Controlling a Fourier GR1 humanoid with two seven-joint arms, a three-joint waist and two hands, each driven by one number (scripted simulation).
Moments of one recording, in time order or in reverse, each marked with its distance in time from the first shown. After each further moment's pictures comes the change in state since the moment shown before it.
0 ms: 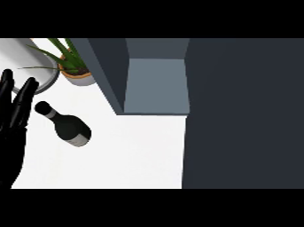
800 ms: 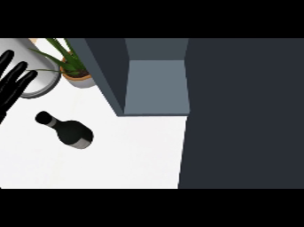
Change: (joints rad) left arm -0.162 0.248 0.192 0.142 0.696 -0.321 0.278; right arm 0.187 0.039 0.150 -0.305 -0.114 0.029 0.238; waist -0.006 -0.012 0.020
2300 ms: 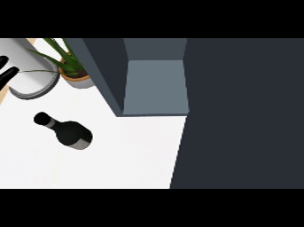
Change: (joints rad) left arm -0.034 0.079 0.077 -0.047 0.095 0.107 0.233; right arm -0.162 -0.012 0.317 -0.099 0.155 -0.283 0.320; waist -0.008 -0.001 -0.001
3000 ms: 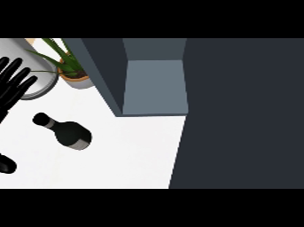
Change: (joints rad) left arm 0.038 -0.058 -0.012 0.235 -0.152 -0.164 -0.189; right arm -0.048 -0.074 0.041 -0.006 0.023 -0.084 0.034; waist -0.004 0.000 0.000
